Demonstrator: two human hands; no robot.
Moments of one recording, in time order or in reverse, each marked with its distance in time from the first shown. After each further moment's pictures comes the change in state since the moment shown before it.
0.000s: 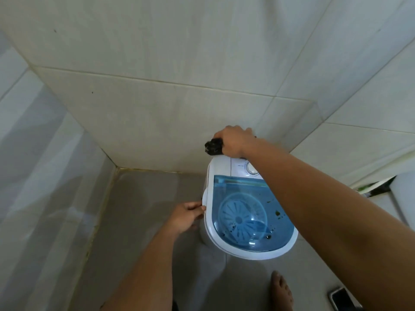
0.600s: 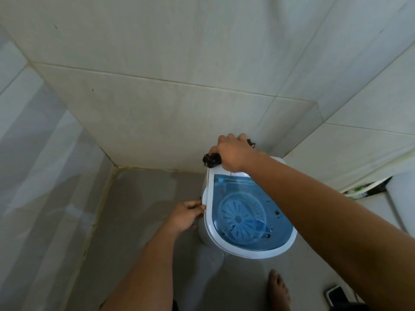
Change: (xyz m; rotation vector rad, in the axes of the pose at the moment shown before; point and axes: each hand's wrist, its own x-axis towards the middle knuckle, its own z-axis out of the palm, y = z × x) left_hand 0.003 -0.003 -0.001 0.003 -0.003 -0.009; right_hand -0.023 -0.011 0.023 -0.215 0.007 -0.139
